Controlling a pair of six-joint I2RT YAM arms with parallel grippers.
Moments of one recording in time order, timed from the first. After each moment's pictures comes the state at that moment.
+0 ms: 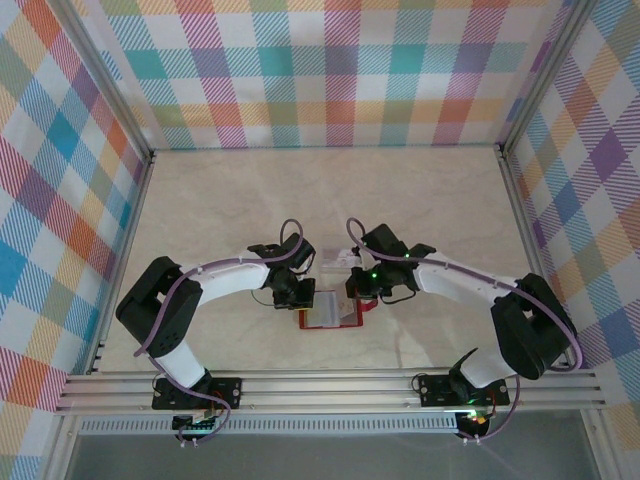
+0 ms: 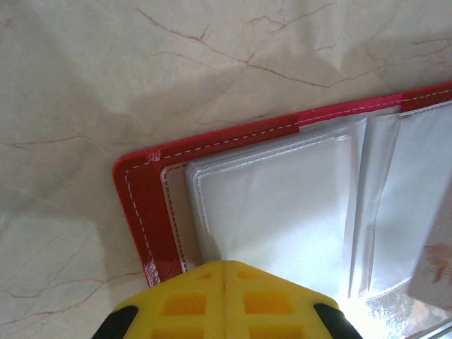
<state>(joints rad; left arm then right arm) -0.72 1.66 0.94 -0.59 0.28 -0.69 0.68 1.46 0.88 -0.52 -0.39 0.55</state>
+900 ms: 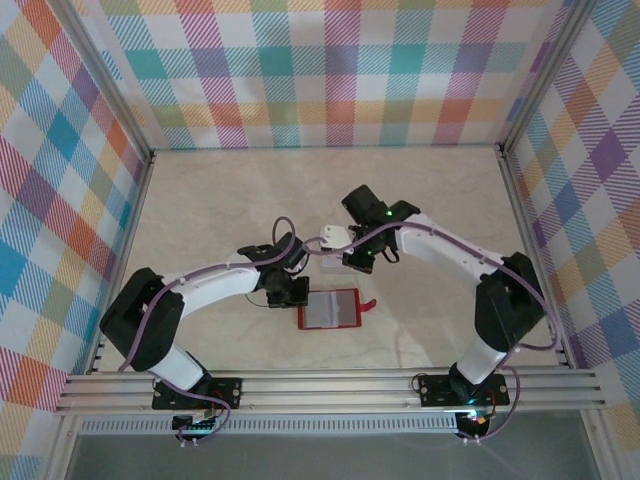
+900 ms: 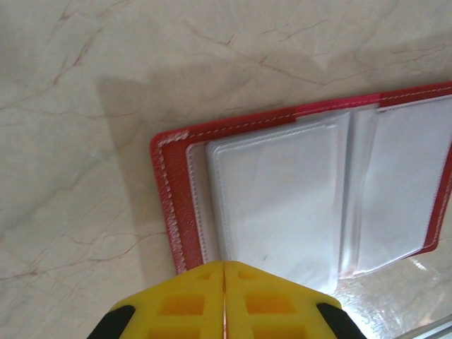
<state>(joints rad) -0.72 1.55 0.91 -0.63 0.21 -0.71 0.68 1.68 1.35 -0.87 -0.17 -0.77</state>
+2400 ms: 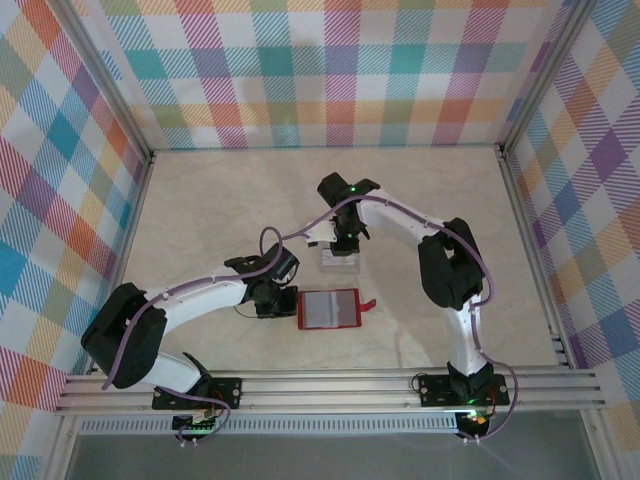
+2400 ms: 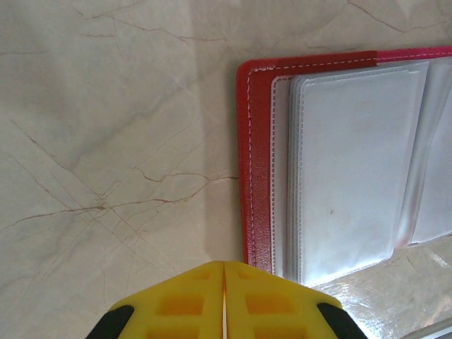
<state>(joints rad) -0.71 1.44 0.79 -0.64 0.19 -0.74 0.66 2.08 1.73 -1.02 -0.09 -0.99</state>
